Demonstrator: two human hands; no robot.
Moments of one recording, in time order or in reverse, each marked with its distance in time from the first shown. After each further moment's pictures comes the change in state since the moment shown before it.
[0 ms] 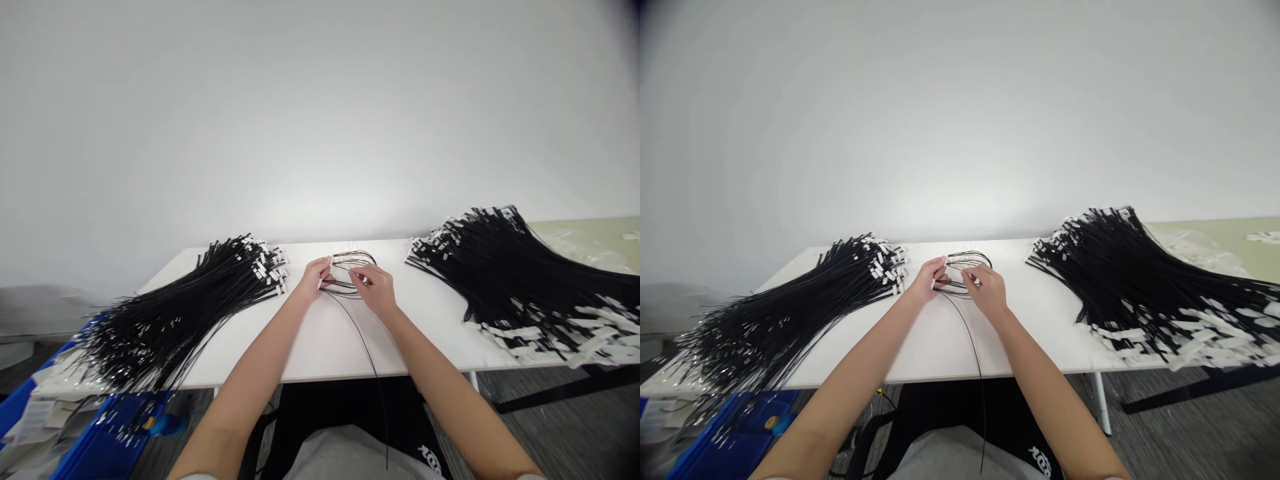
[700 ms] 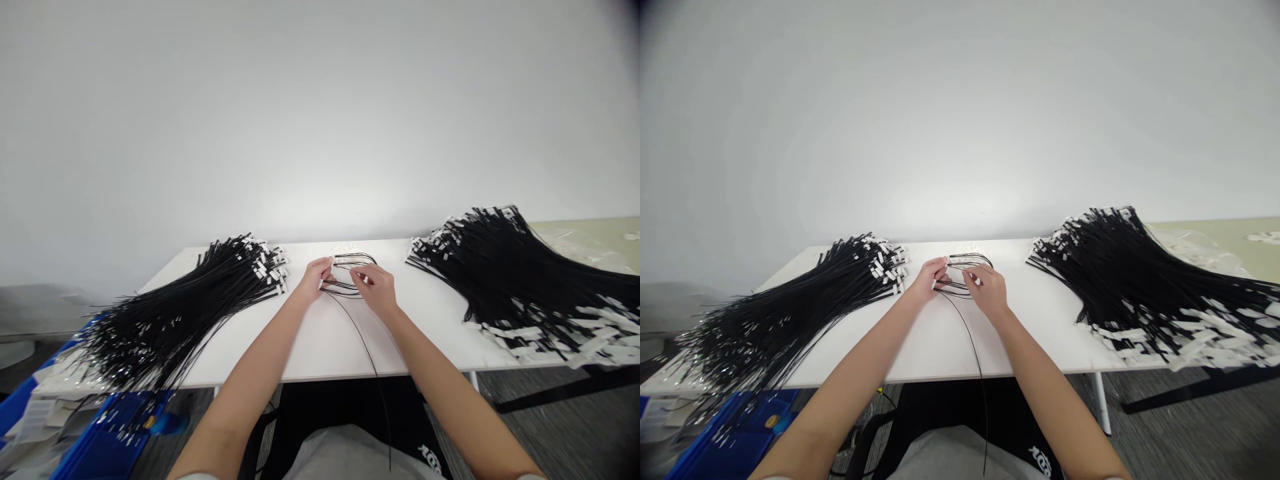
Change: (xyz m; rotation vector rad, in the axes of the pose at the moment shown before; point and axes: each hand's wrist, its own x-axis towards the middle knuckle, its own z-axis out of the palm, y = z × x) left_hand 0.000 -0.002 0.000 0.056 0.000 0.025; right_hand 0.000 0.000 -0.001 -0.011 0.016 -0.020
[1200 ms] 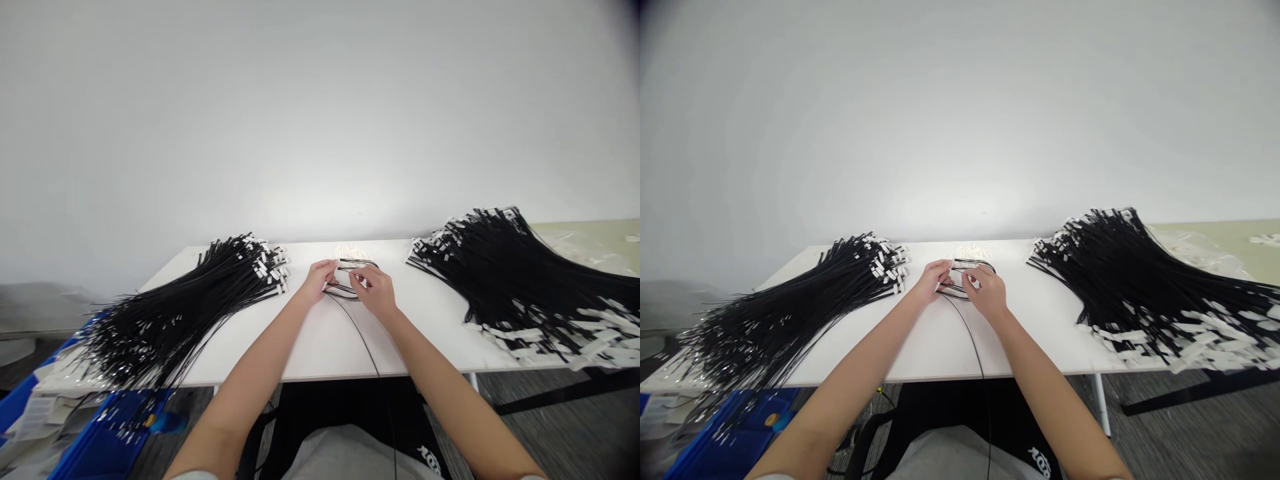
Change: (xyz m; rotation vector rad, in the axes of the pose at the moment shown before) left_hand 0.000 -0.007 0.003 0.098 0.015 0.034; right_hand -0.002 -0.002 0.002 -0.092 -0.026 -0.027
